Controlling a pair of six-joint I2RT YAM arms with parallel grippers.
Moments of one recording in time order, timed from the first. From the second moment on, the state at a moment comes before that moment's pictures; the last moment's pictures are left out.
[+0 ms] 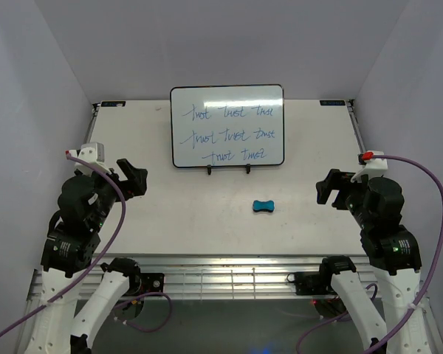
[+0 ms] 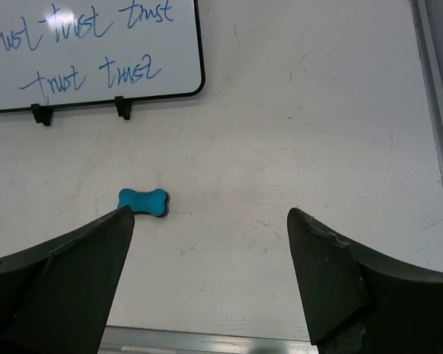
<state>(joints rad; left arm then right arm) -0.25 0.59 1.06 -0.73 -0.12 -0.35 0.15 0.52 0.95 -0.81 0.01 0.18</state>
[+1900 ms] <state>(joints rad) 0.04 2.41 1.75 0.54 1.30 -0.73 0.15 0.45 0.79 -0.60 -0.52 0.15</state>
